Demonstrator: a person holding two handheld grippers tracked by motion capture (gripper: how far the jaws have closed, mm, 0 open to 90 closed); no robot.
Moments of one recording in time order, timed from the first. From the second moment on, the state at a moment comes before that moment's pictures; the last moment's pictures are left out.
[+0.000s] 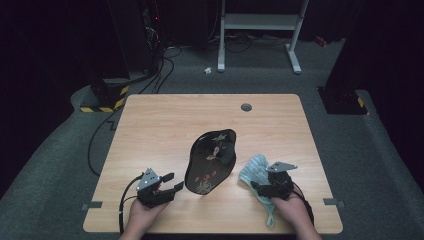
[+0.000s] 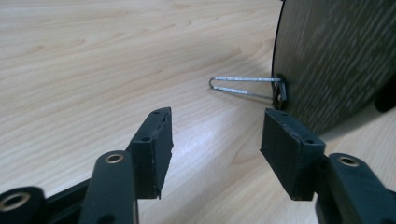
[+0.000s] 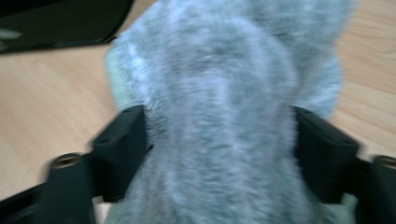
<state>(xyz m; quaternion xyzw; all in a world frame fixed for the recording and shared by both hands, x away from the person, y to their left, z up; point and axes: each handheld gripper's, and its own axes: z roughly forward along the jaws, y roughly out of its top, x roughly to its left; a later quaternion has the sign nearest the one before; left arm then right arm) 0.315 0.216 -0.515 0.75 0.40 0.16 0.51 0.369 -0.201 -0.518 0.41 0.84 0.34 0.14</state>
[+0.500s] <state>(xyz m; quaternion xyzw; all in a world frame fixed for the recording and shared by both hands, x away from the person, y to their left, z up) 0.324 0.186 -0.512 0.74 0.40 0.18 0.51 0.364 -0.189 -0.521 0.38 0.86 0.30 0.16</state>
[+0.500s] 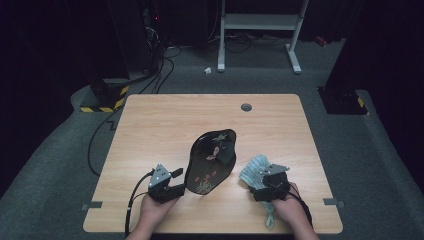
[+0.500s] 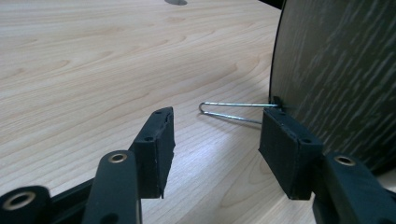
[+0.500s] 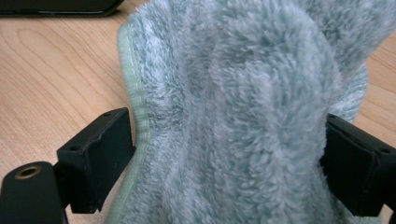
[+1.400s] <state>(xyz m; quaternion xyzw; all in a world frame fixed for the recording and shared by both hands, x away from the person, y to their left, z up) 0.299 0.148 -0.512 0.78 0.34 0.16 0.50 0.363 -0.197 -0.516 0.40 0.84 0.34 0.15</state>
